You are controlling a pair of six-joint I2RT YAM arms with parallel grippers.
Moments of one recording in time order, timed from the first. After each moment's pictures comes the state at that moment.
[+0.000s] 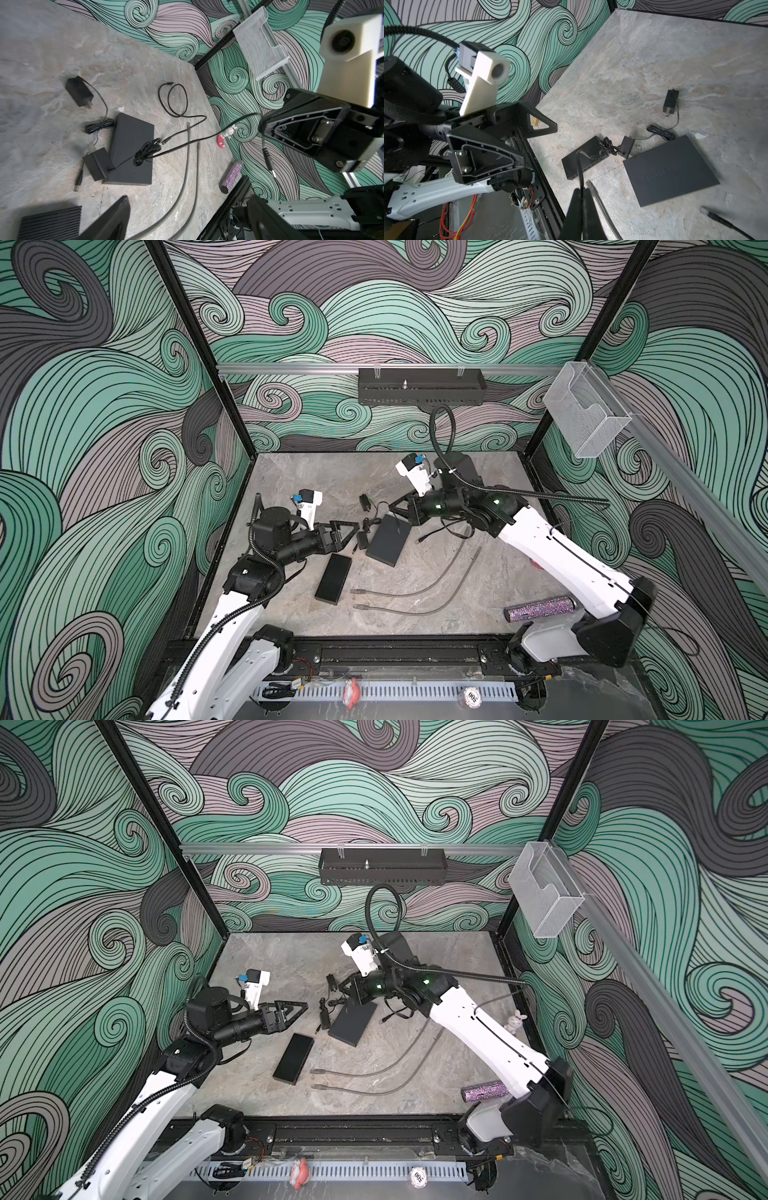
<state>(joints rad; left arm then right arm) -0.31 0.80 0.78 -0.38 0.60 -0.56 0.72 1.39 1.44 -0.67 -0.41 0.28</state>
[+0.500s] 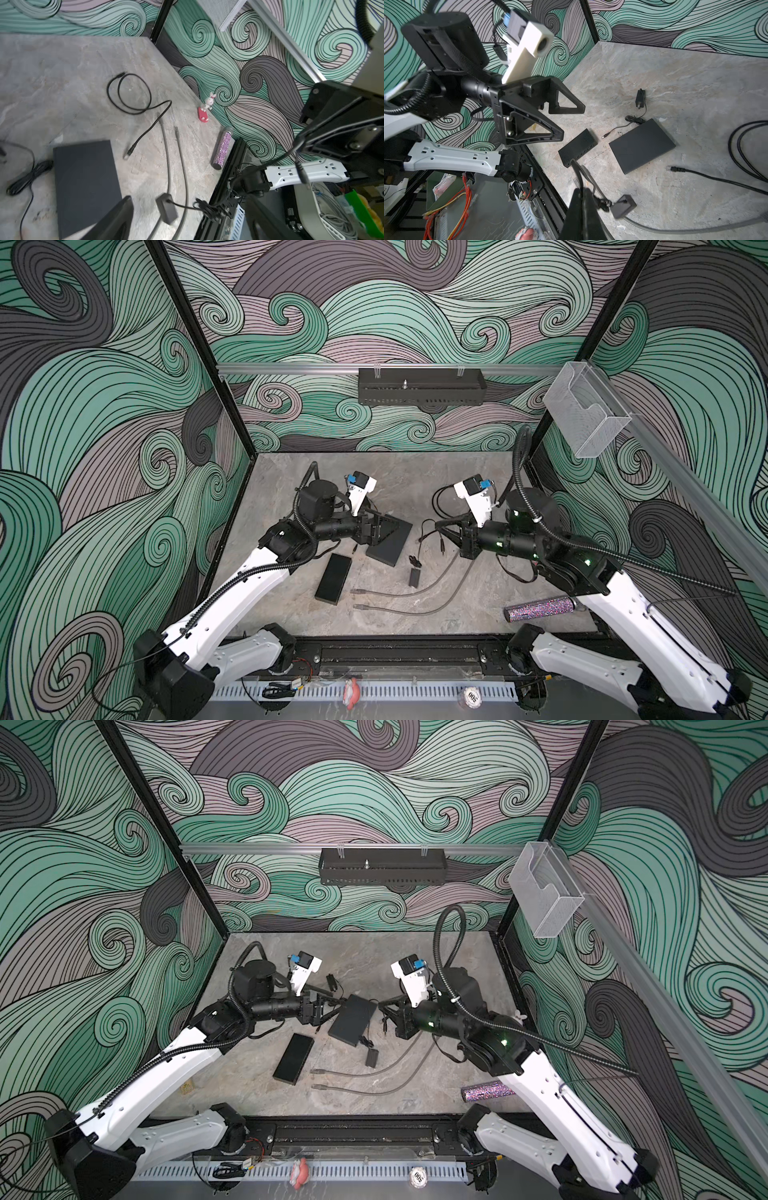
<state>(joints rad) -0.61 1.13 1.08 -0.39 0.55 -0.32 0.71 0.93 1.21 -0.76 -0.27 0.31</state>
